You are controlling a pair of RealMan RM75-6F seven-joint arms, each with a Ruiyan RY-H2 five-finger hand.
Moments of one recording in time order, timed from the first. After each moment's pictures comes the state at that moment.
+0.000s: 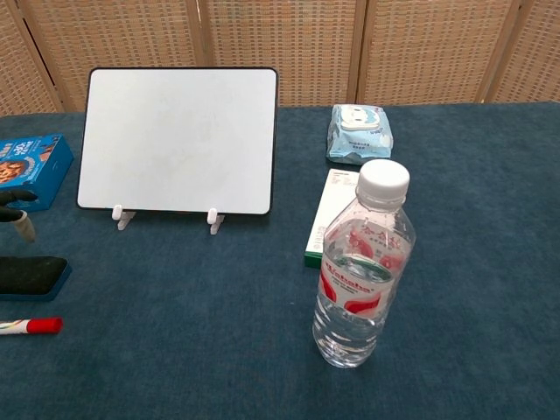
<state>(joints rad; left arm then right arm) -0.43 -1.35 -0.02 -1.55 1.09 1.07 0.51 0.09 -1.15 0.02 -1.60 -1.59 1.49 -0.02</state>
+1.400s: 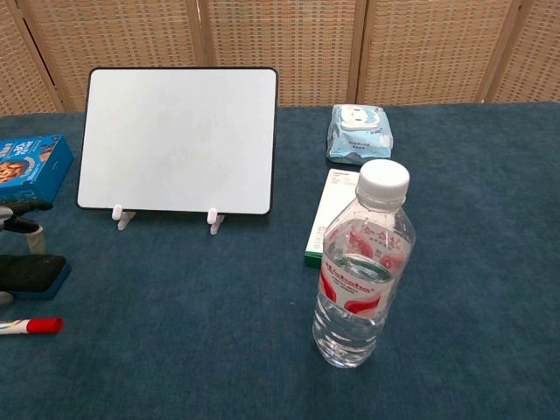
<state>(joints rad) -0.45 -1.41 -0.02 -1.51 1.05 1.05 0.50 0.09 -1.15 0.02 -1.60 -1.60 1.49 -0.01</state>
